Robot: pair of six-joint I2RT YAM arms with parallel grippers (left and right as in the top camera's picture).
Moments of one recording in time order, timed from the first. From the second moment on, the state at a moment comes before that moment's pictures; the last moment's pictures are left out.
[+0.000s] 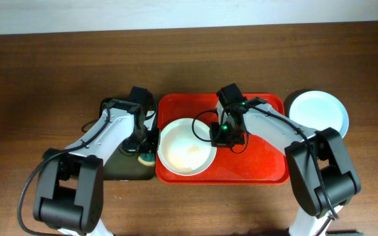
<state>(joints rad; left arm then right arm) -0.27 1.83 1.15 -0.90 0.14 -0.18 0.40 1.91 1.17 -0.70 -0.36 0.37</state>
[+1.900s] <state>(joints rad) 0.13 1.34 1.25 -0.88 0.11 -0.23 0.42 1.90 1.20 -0.75 -0.26 0.37</state>
